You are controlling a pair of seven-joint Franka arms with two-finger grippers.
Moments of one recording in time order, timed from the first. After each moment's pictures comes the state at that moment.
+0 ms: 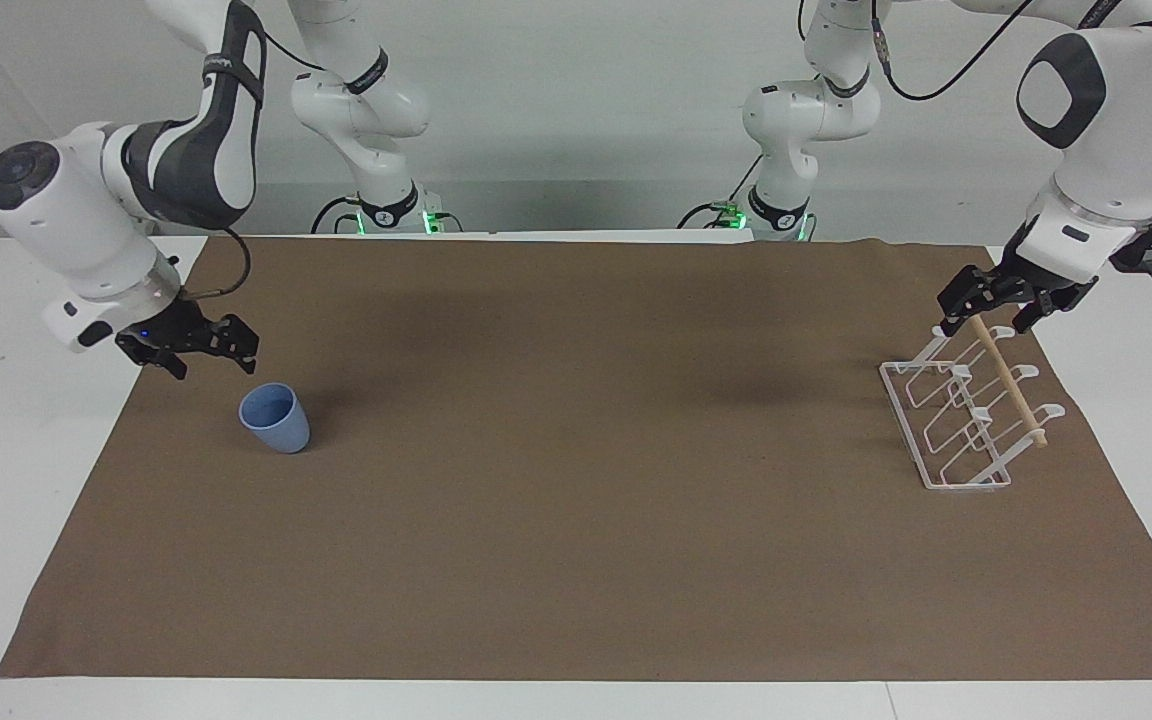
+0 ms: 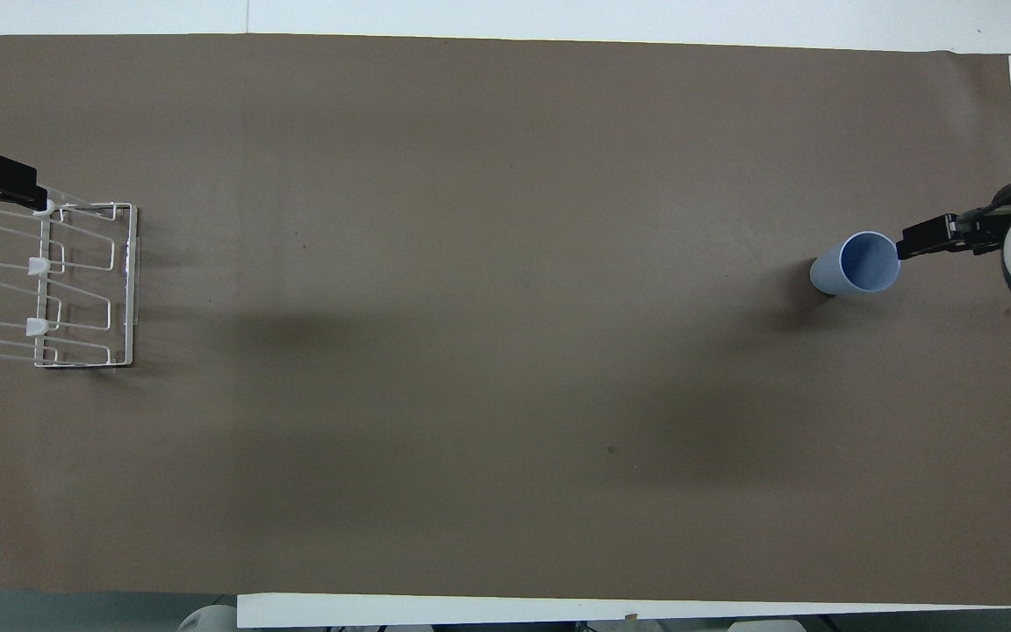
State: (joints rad) left arm -0.03 0.07 -0.02 -1.59 0.01 1.68 0.02; right arm -0.14 0.15 -0.06 -1.85 0.04 1.94 -0.28
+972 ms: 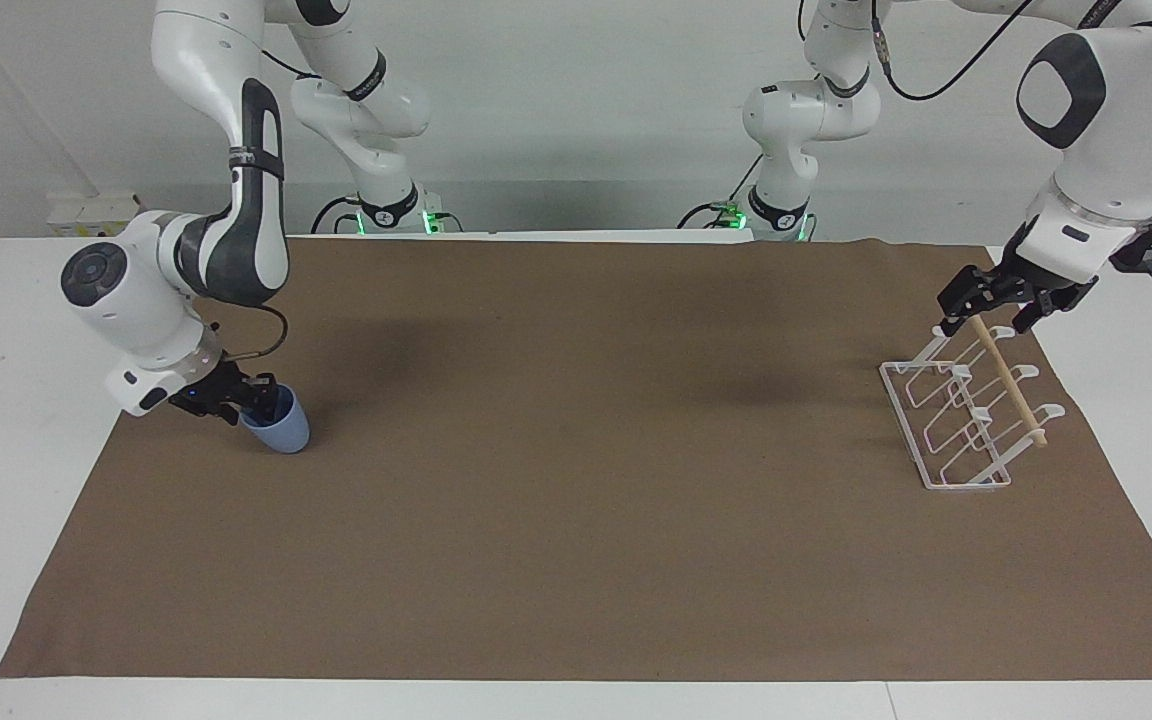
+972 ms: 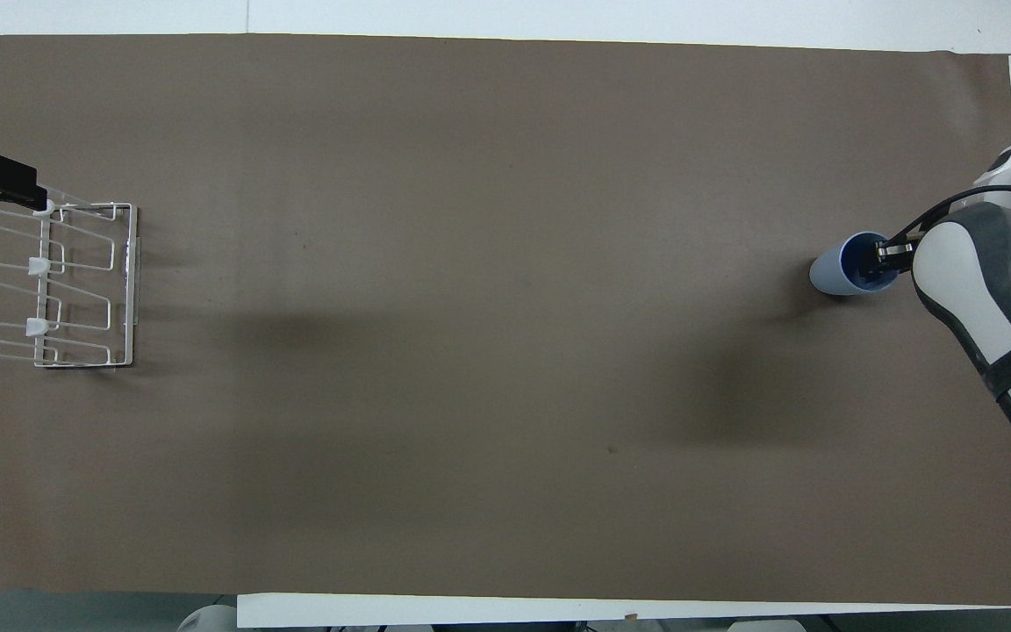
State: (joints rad) left arm -0.03 0.07 -0.02 -1.59 0.01 1.68 0.02; right arm -0.14 0.24 -0.06 -1.96 0.04 2.11 -0.30
